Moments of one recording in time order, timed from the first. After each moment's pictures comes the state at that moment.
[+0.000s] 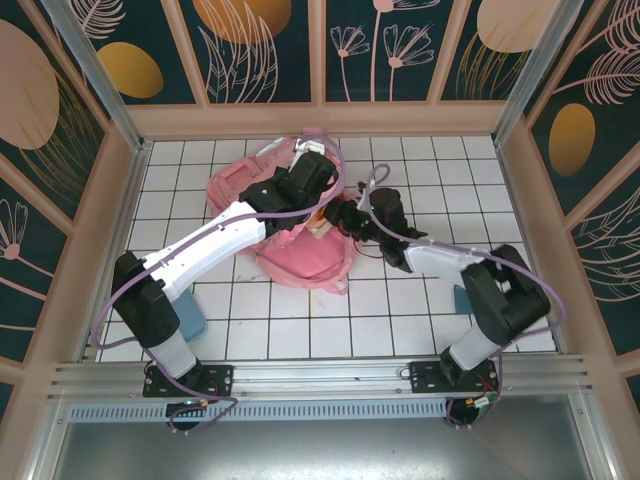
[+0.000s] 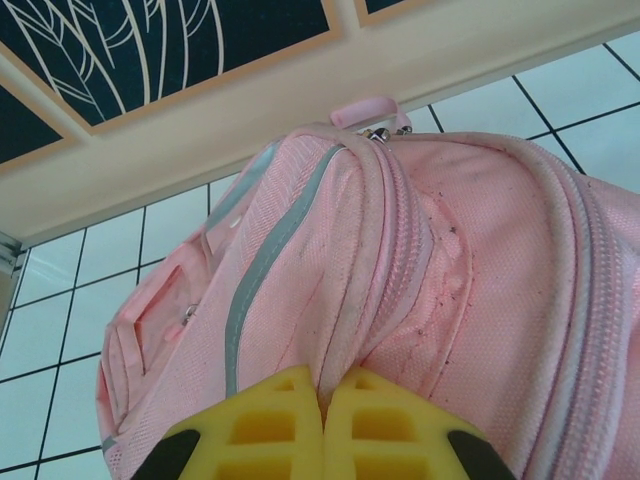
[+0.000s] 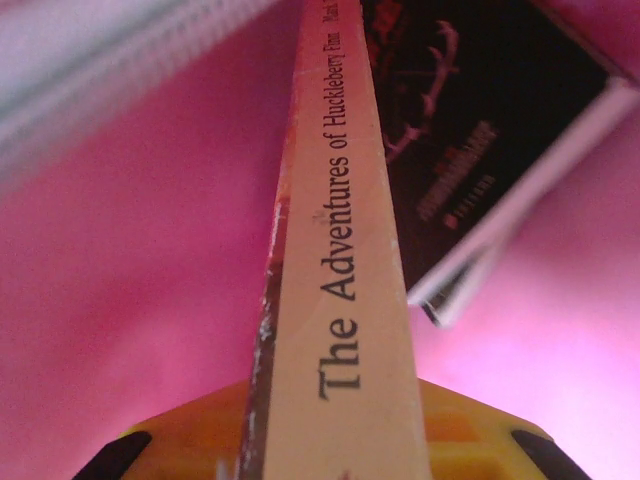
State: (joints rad) left arm -0.82 1.69 1.59 -0.62 -0.69 -0.22; right arm 0.58 1.63 0.82 0.50 -0.40 1.12
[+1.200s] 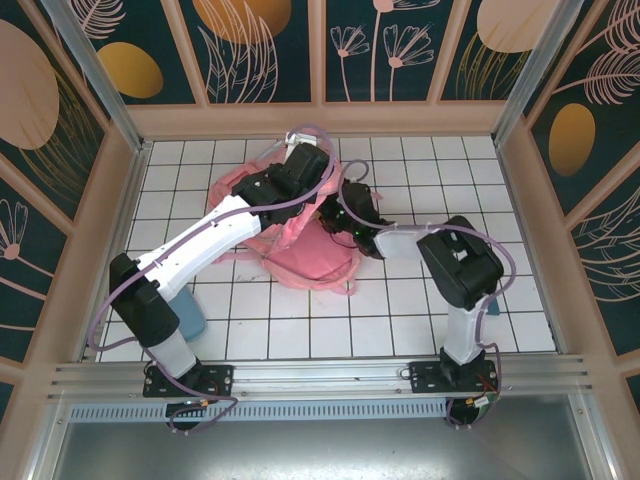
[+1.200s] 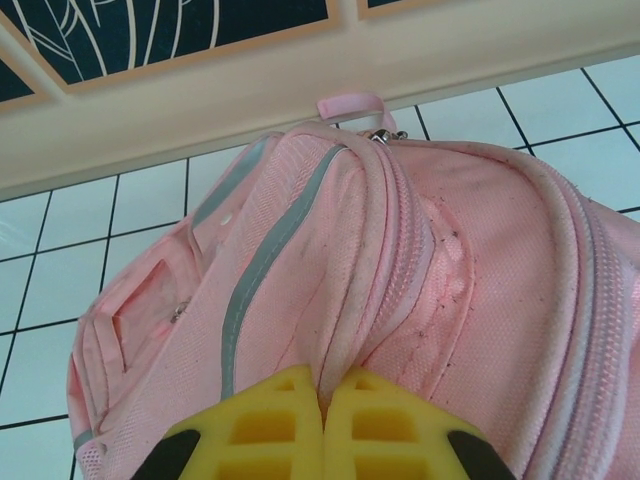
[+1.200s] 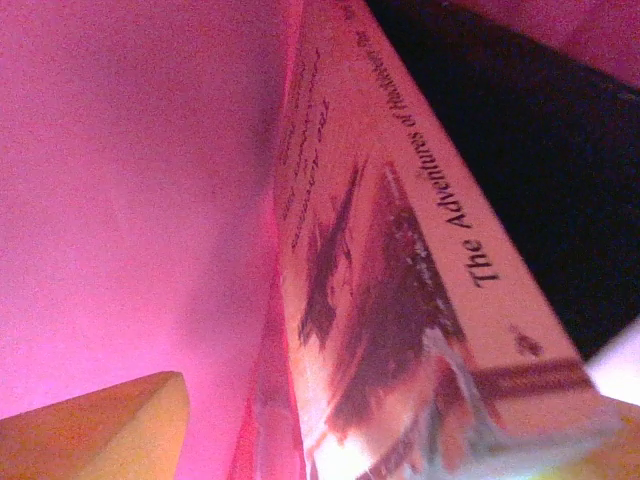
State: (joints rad) left arm -0.79 1.69 1.66 -0.72 -0.61 -0.35; right arm 0.63 1.87 0.99 0.53 -0.23 1.26
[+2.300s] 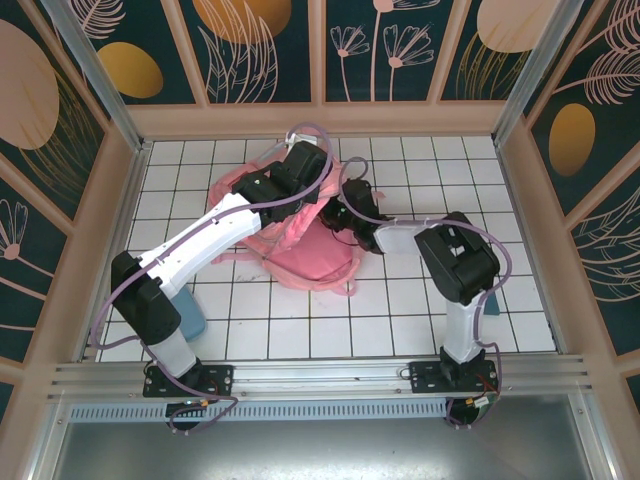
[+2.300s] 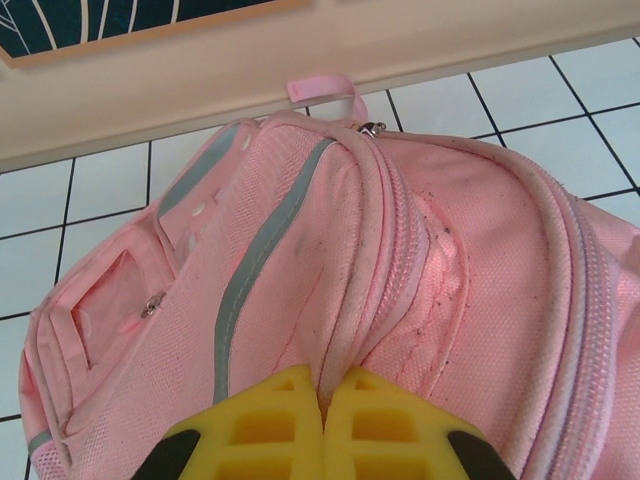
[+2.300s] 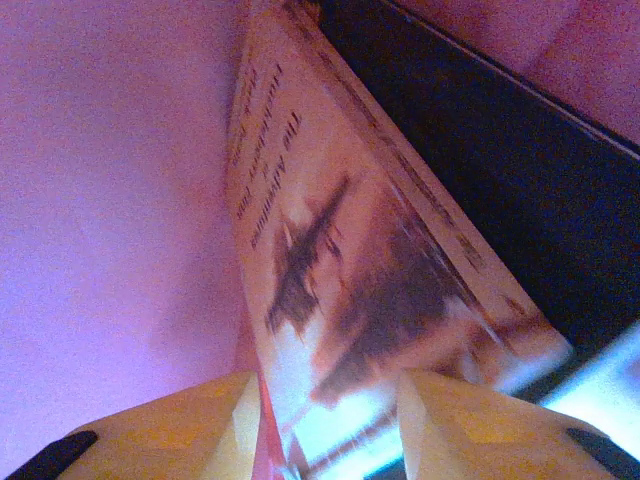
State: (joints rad) left arm -0.77 1.70 1.66 -0.72 -0.52 -0.37; right arm 0.60 1.91 1.01 0.50 -0.29 1.23
